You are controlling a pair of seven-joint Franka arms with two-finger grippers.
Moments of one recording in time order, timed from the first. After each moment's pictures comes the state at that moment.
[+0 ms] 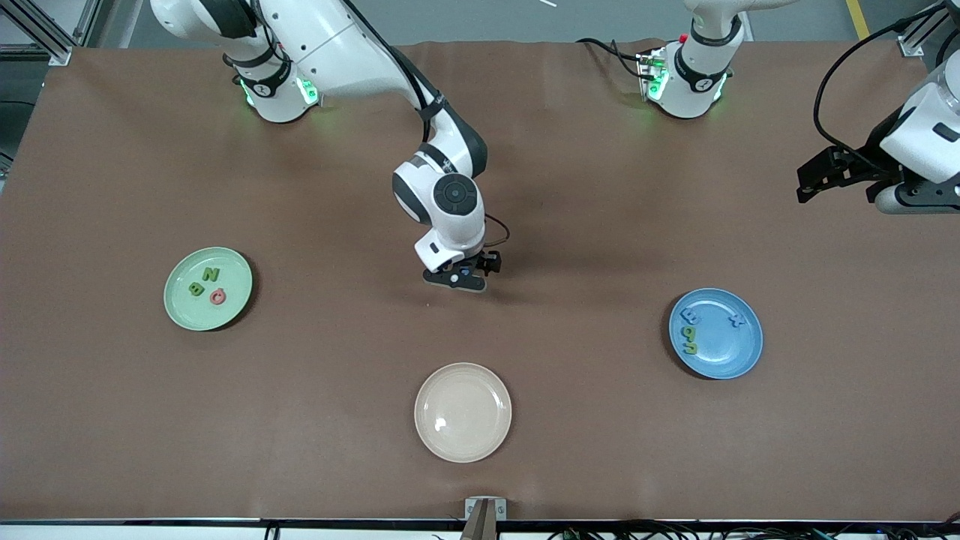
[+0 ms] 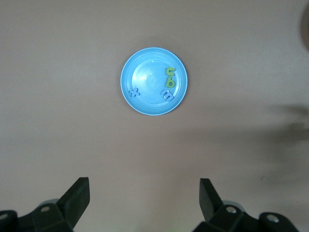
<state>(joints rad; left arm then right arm) 0.10 -0.02 -0.19 -1.60 0.01 1.57 -0.07 0.81 0.75 -0.04 -1.60 0.04 2.35 0.95</state>
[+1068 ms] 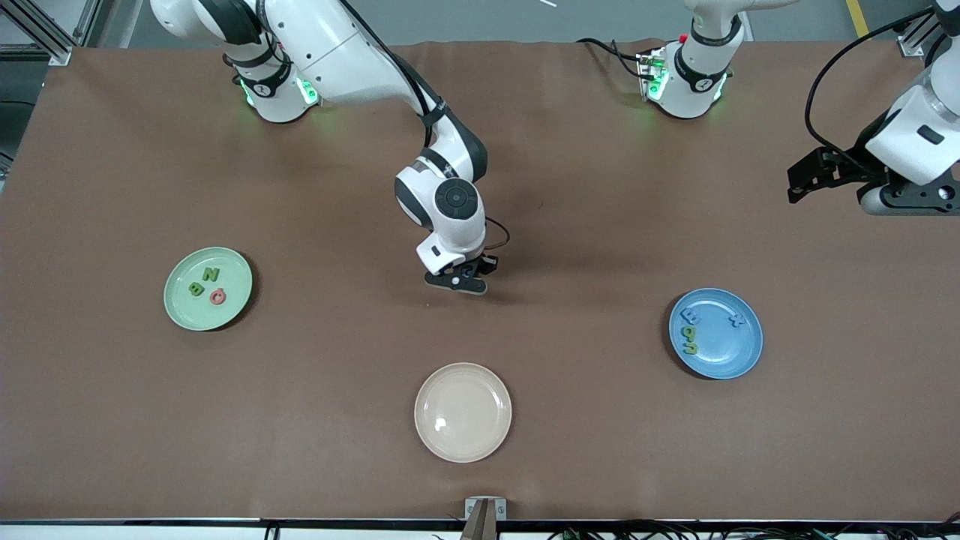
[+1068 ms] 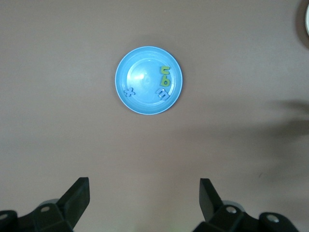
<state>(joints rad) 0.08 -0.02 -0.20 -1.60 0.01 1.57 -0.07 0.81 0.77 -0.03 -1.59 0.04 2.36 0.95</state>
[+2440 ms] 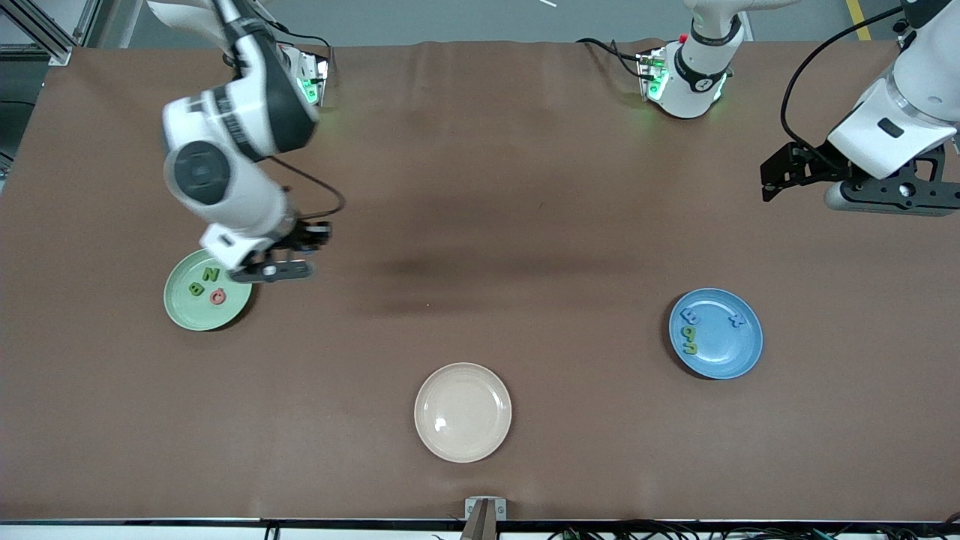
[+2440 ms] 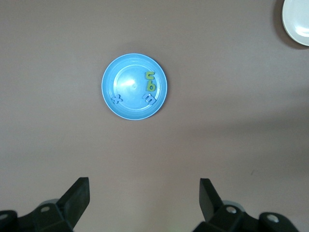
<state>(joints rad) 0.07 0.00 -0.25 -1.57 0.01 1.57 -0.07 0.33 0.16 -0.05 -1.90 0.02 1.88 0.16</state>
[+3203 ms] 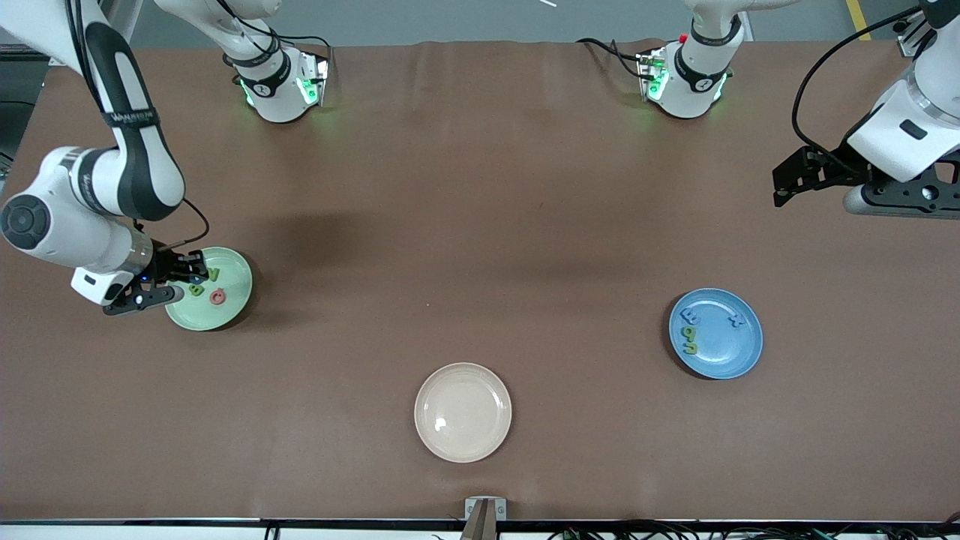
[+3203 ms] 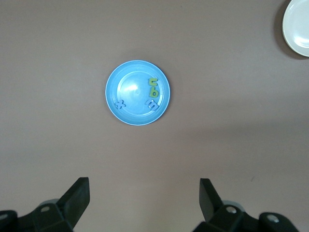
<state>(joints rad) 0.07 0.02 -0.24 -1.53 0.02 1.57 -0.07 -0.07 0.26 -0.05 -2.11 0.02 2.27 -0.39</state>
